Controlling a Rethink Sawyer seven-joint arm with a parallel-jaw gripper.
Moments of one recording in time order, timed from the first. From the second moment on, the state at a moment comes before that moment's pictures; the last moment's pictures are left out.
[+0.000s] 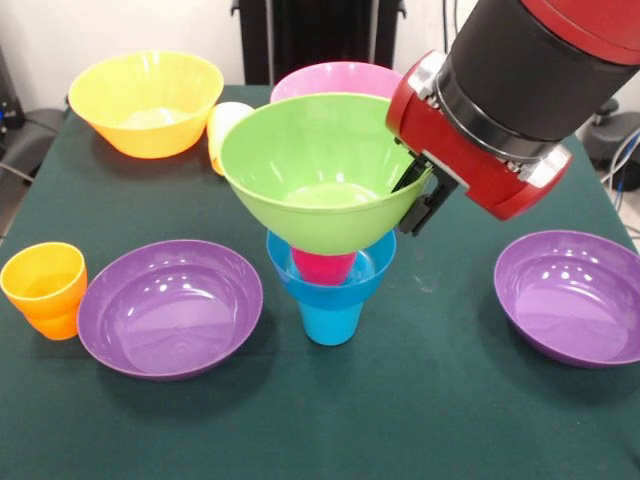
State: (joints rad) arm -0.03 0.07 -0.79 0.20 0.45 1.52 2.25
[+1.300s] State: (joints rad) arm 0.02 -0.01 -0.73 0.34 0.40 1.52 2.25
